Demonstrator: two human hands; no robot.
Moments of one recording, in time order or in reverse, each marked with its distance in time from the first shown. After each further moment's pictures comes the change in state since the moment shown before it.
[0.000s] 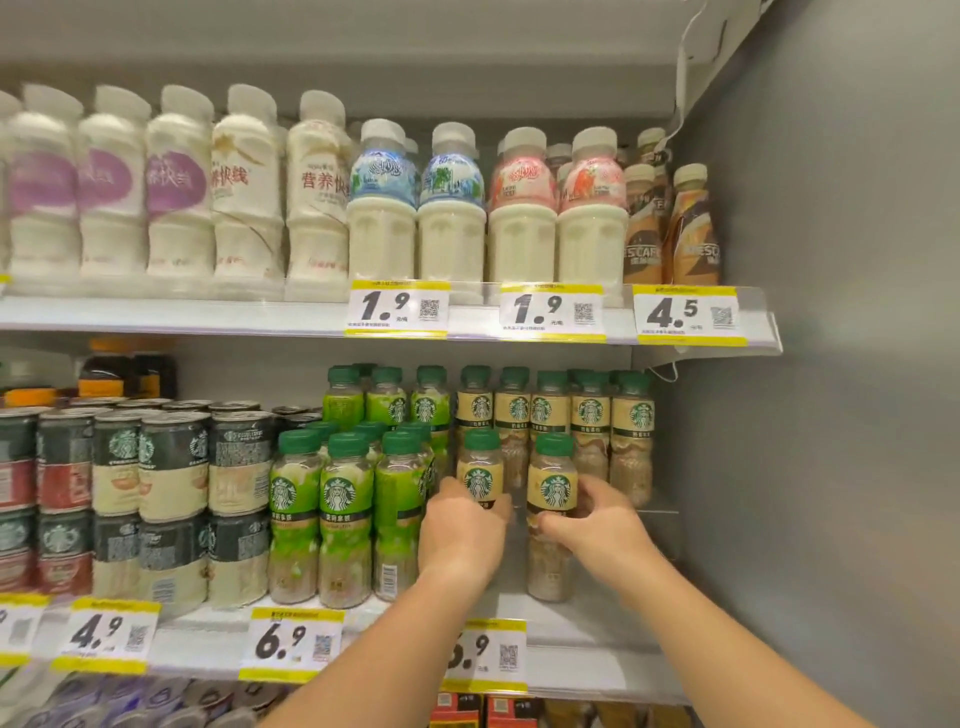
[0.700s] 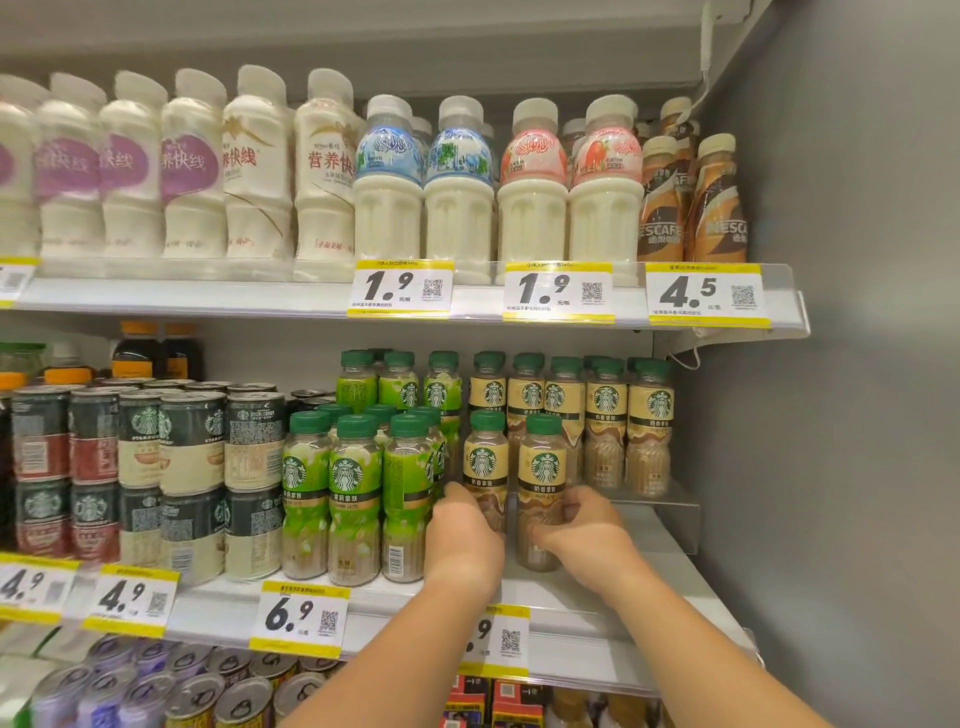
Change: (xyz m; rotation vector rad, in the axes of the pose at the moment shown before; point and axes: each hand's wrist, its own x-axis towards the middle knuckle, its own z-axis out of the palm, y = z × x) left_hand 0.001 -0.022 0.019 0.210 0.074 -0.005; right_hand 0.010 0.021 0.026 -0.049 -0.068 0.051
